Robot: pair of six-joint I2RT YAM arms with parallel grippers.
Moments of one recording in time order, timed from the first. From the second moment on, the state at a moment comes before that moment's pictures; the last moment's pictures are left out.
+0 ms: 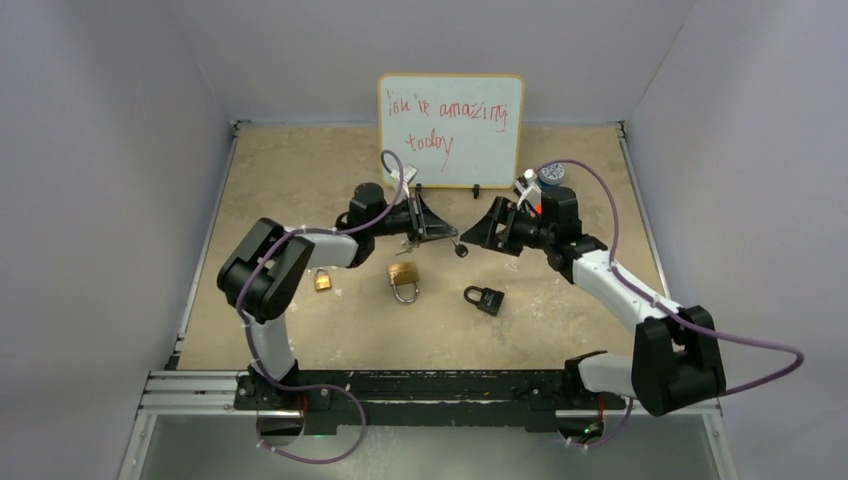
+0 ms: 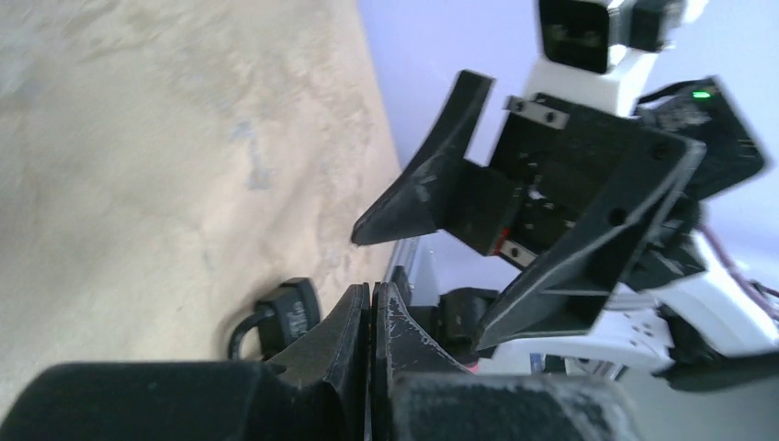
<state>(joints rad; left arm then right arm) -0.54 1.88 0.87 0.80 0.74 -1.14 0.30 1.31 0.75 -0.09 -0.60 0.65</state>
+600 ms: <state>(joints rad) -0.50 1.67 1.09 0.75 1.01 -1.12 0.29 1.05 0.61 0.49 -0.83 0.90</state>
